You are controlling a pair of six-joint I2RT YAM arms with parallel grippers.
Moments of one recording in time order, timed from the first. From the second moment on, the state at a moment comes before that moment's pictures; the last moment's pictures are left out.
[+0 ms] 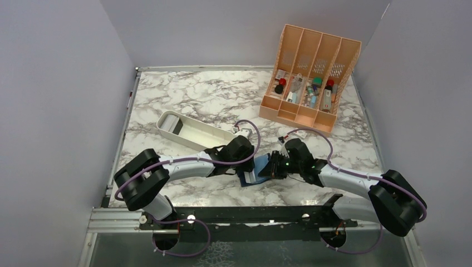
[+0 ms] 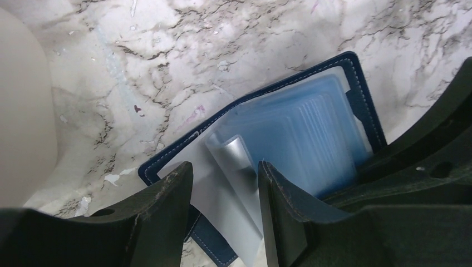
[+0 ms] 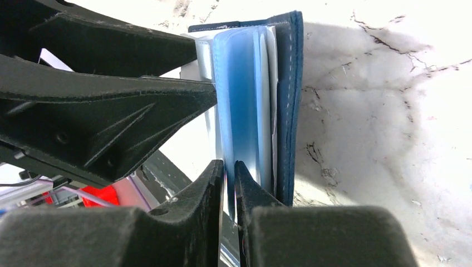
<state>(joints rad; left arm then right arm) -0.97 1.53 0.76 -0.03 -0.11 -0.70 0.69 1.21 0.38 0.11 -0.37 0.89</state>
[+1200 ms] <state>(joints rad) -0.97 1.48 0.73 -0.06 -0.02 -0.68 0.69 1.05 0.56 -0.37 -0.07 0.77</state>
